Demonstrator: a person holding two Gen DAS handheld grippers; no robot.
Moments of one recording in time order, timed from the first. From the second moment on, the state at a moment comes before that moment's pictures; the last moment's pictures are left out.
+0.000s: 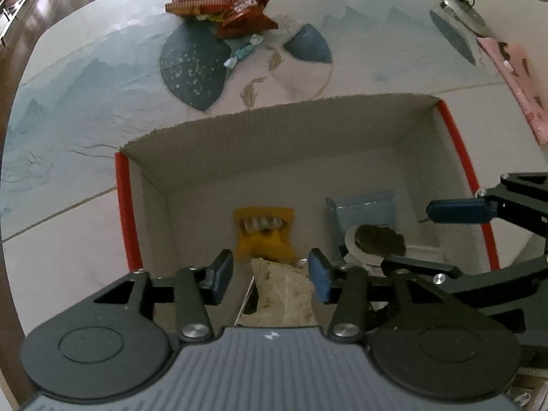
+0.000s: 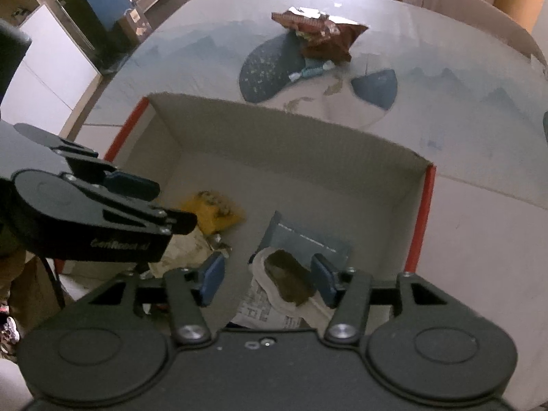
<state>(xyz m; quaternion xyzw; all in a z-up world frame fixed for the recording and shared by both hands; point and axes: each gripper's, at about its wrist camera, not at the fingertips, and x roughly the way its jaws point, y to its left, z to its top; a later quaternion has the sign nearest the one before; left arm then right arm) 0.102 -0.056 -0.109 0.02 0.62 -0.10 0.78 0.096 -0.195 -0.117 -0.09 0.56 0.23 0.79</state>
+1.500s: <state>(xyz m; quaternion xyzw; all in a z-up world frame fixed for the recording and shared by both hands) 0.233 -0.008 -0.024 0.01 0.51 -0.07 0.86 0.261 -0.209 -0.018 -0.04 0.49 0.23 0.84</state>
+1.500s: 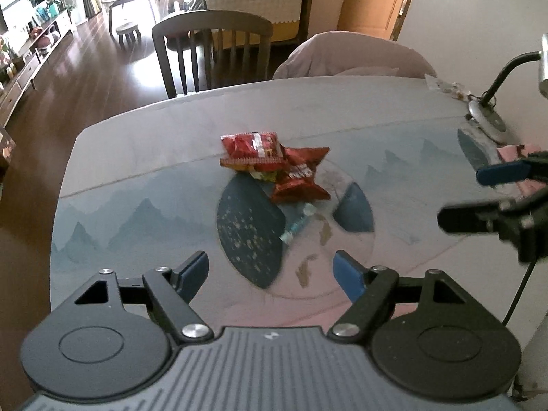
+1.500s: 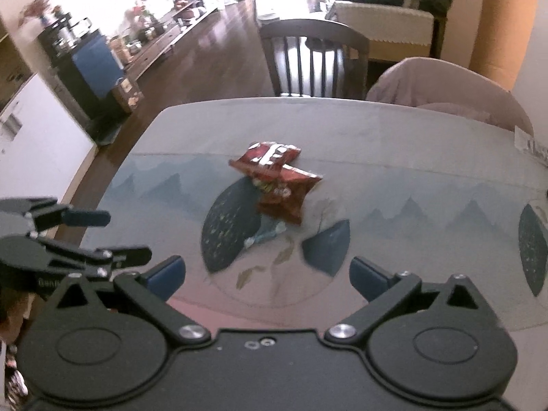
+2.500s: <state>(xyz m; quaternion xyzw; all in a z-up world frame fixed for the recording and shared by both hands) 0.354 -0.049 -0.147 0.08 0.57 -0.10 0.81 0.426 -0.161 -0.152 -0.02 0.58 0.17 0.80</state>
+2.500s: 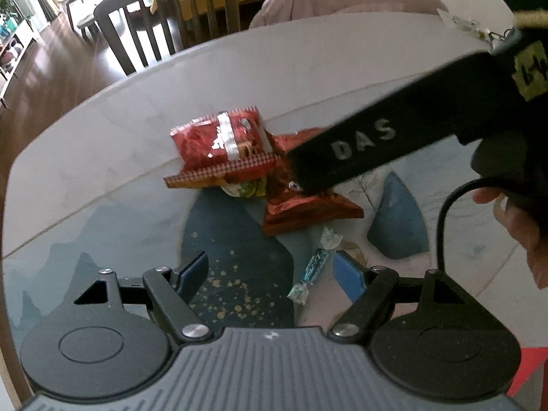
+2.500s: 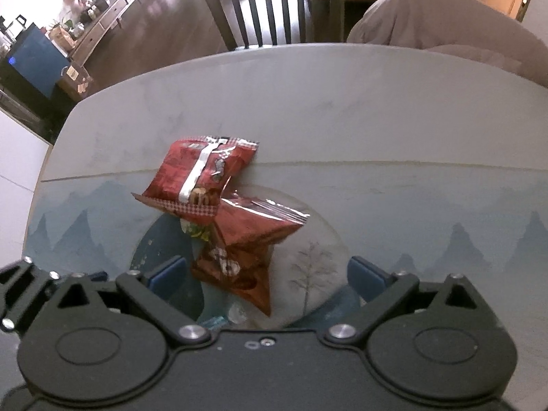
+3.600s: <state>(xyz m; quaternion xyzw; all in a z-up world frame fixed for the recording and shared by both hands) 0.343 -0.066 -0.187 0.08 0.59 -0.11 0.80 0.433 -0.149 -0.191 -0.01 0.60 0.19 0.78</state>
